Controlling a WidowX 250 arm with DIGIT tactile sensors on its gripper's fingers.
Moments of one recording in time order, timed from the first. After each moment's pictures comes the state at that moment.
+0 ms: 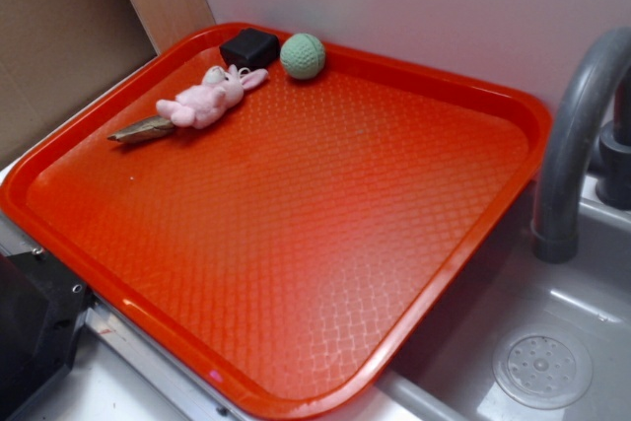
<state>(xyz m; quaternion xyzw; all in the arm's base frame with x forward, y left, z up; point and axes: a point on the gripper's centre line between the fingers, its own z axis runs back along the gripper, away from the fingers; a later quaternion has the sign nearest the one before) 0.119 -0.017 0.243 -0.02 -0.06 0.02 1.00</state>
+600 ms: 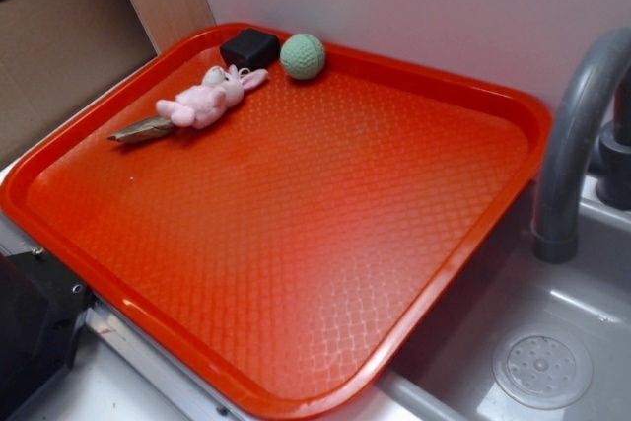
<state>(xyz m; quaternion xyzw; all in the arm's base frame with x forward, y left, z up) 0.171 -0.001 0.212 -0.01 -0.04 0.09 0.99</state>
